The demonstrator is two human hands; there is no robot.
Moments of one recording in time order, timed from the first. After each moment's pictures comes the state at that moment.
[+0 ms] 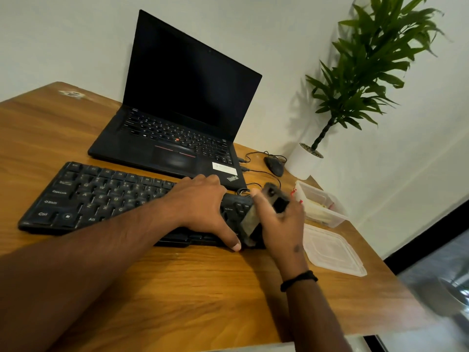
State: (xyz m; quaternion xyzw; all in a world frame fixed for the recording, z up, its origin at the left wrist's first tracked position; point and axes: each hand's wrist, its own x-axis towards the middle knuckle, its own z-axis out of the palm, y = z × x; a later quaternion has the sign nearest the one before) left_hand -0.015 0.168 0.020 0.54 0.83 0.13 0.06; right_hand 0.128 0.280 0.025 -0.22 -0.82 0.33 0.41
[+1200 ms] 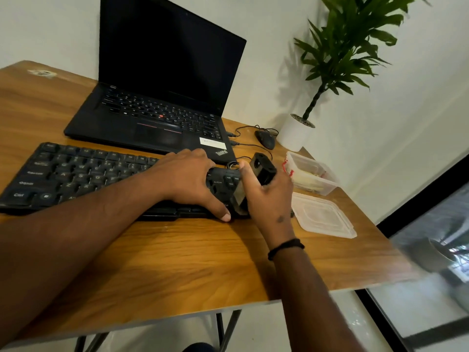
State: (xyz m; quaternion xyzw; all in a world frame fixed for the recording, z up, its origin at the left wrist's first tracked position) left_hand -0.017 0.167 0.021 0.54 0.83 0.13 0.07; right_hand 0.131 0.270 0.022 -0.23 -0.83 0.30 0.42
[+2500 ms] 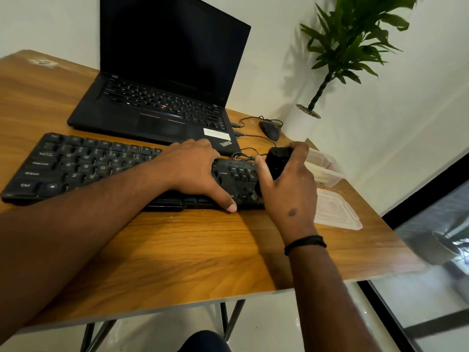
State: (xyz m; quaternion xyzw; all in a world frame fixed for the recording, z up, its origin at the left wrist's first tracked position) left_hand -0.014 0.168 0.022 0.53 0.83 0.13 0.07; right_hand 0.146 0.278 0.025 -0.30 -0.87 0.04 0.40
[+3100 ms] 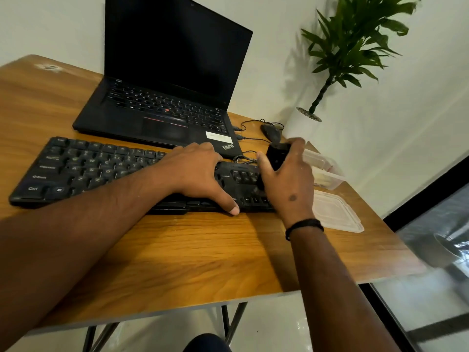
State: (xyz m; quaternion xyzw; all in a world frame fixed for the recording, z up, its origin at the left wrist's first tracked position) left_hand -0.012 0.165 0.025 0.53 0.83 0.14 0.07; right_hand 0.130 0.295 0.030 -0.30 -0.87 0.07 0.38
